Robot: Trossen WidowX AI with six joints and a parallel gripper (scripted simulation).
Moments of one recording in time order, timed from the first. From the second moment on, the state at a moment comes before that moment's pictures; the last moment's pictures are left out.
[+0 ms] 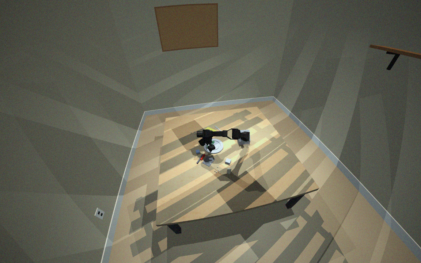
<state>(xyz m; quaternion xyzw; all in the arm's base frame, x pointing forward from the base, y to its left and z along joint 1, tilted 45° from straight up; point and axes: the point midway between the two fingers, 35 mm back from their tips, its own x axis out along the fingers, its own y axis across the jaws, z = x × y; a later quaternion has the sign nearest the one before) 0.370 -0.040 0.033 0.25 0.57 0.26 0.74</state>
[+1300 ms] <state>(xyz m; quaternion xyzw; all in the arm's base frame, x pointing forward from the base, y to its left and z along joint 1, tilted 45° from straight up) 0.365 -0.052 0.032 0.17 0.54 0.31 0.76</state>
